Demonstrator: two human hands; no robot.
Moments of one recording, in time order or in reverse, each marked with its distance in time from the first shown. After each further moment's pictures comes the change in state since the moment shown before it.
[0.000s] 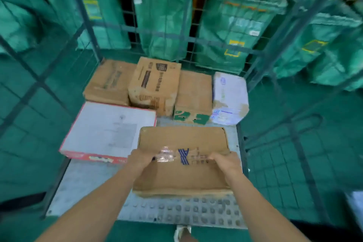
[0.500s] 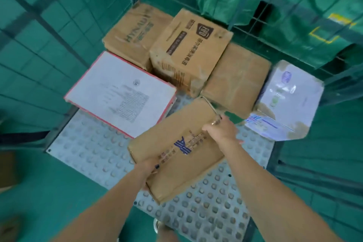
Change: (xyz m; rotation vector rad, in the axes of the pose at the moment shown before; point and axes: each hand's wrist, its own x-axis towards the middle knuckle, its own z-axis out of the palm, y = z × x) left_hand 0.139 -0.031 0.138 -0.688 -0.064 -0.600; right_hand 0.223 -0.139 0.092 -0.542 -0.267 -0.284
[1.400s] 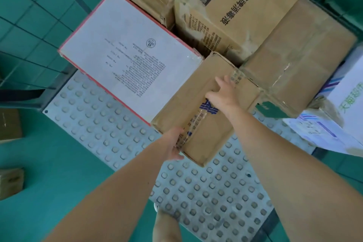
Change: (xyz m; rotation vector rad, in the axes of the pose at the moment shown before) left_hand 0.085 0.069 0.047 -0.274 -0.114 -0.217; right_hand 0.136 -0.063 0.106 -0.205 -0.216 -0.370
